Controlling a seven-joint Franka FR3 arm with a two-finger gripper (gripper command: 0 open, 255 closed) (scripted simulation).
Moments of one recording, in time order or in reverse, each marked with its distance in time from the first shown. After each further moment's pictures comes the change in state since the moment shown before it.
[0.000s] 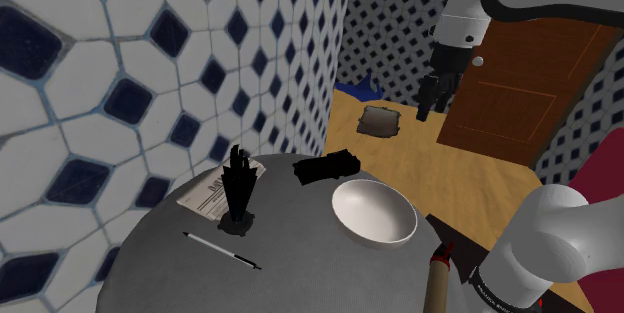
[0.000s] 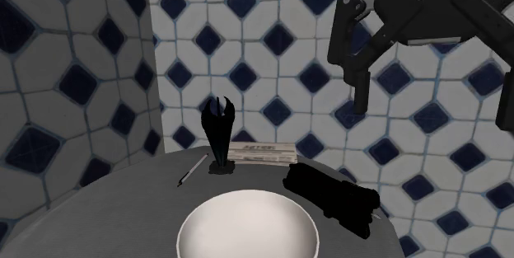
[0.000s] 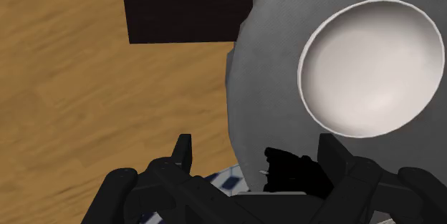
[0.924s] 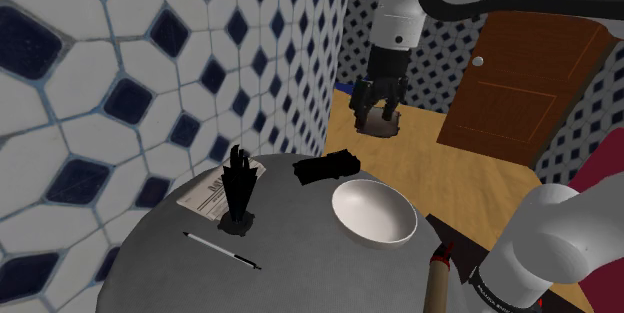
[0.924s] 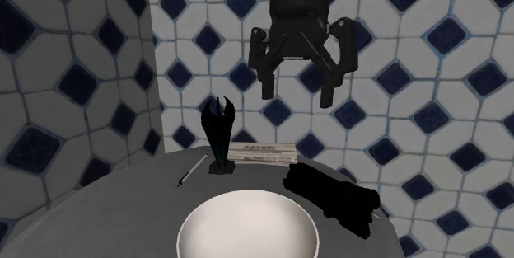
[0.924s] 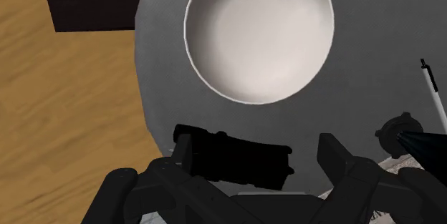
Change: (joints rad) arm 0.033 0.262 0.238 0.165 0.147 0.105 0.294
